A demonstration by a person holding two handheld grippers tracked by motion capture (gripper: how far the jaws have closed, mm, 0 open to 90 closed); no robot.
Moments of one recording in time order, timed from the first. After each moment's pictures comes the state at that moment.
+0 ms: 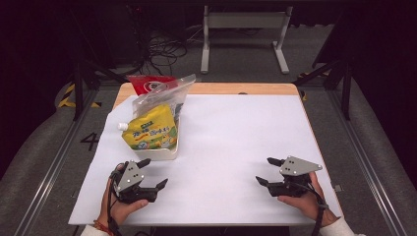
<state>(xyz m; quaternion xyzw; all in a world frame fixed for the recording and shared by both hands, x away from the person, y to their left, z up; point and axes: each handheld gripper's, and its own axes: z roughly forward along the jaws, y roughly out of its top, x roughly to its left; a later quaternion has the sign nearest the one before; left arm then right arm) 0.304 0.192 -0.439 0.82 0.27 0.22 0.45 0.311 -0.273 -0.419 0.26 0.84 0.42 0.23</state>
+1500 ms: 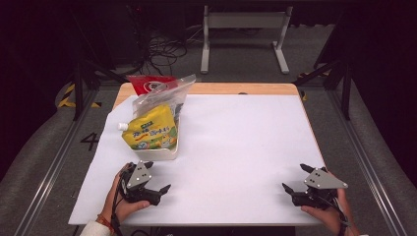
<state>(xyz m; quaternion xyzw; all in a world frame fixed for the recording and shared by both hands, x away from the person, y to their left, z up) 0.319 0.188 -0.459 0.85 0.27 0.19 0.41 0.283 -0.335 -0.442 0.32 0.82 0.36 0.32</state>
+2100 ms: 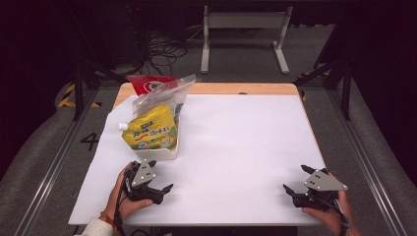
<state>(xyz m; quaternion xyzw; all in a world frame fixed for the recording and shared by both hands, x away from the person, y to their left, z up) 0.324 0.180 -0.461 0.86 0.26 0.19 0.40 0.280 -0.337 -0.444 0.32 0.82 0.35 0.32</state>
